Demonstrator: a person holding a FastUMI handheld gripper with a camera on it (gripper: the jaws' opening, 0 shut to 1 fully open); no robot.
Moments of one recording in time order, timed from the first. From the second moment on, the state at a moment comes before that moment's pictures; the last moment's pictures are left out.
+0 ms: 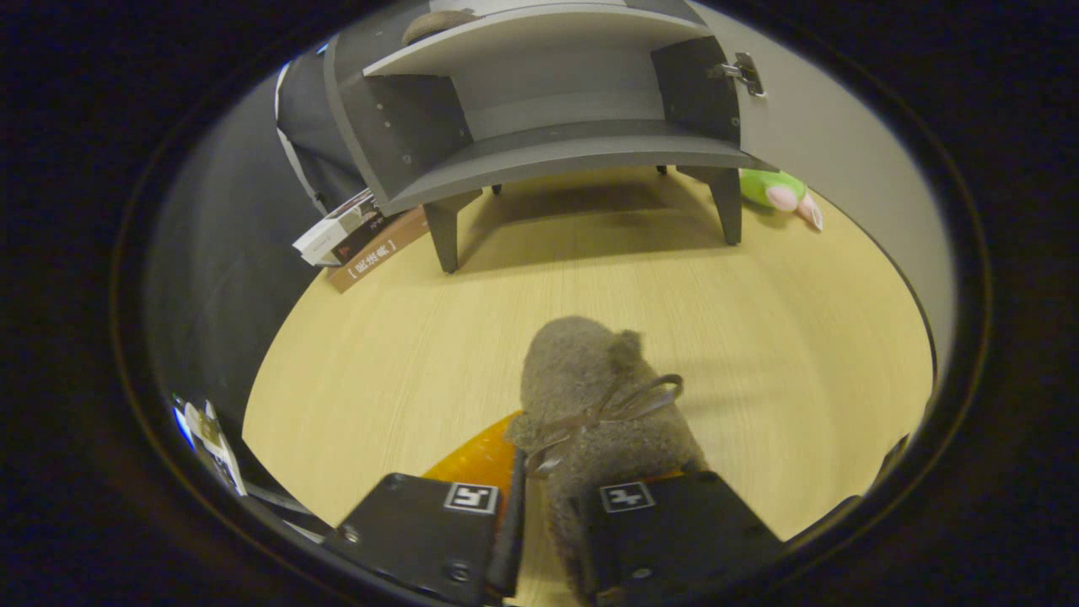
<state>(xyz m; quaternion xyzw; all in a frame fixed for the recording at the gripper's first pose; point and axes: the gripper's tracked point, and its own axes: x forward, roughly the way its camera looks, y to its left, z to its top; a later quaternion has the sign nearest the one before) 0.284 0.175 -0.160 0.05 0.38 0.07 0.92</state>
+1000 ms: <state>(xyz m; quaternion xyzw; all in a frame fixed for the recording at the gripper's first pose) 0.283 0.193 0.122 0.02 0.17 0.12 0.98</state>
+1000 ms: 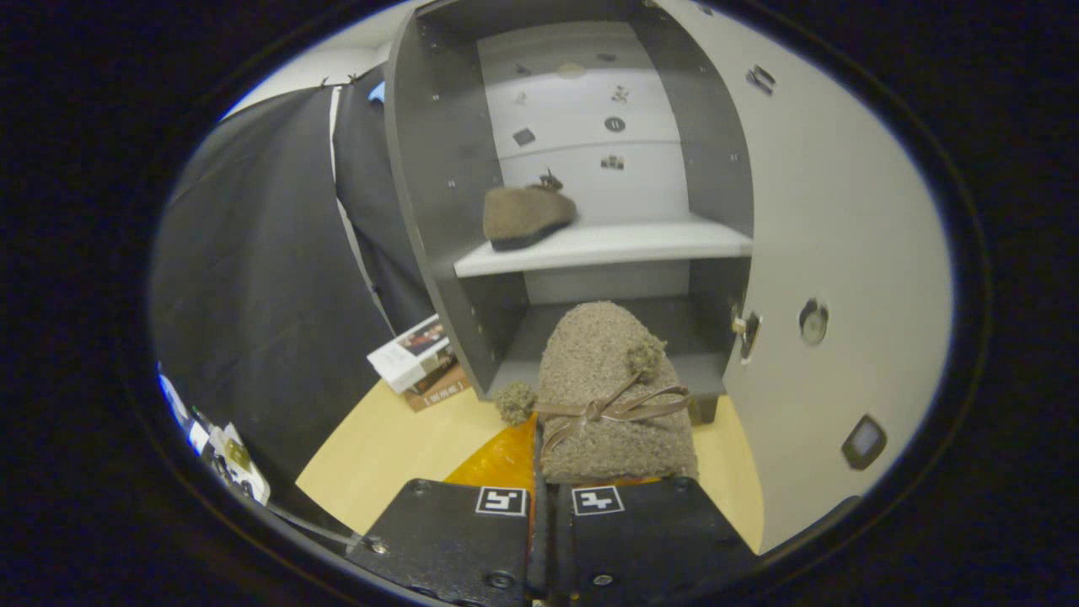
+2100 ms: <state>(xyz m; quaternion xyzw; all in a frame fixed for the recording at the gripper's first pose) 0.541 0.198 0.306 -0.01 0.06 0.07 1.00</state>
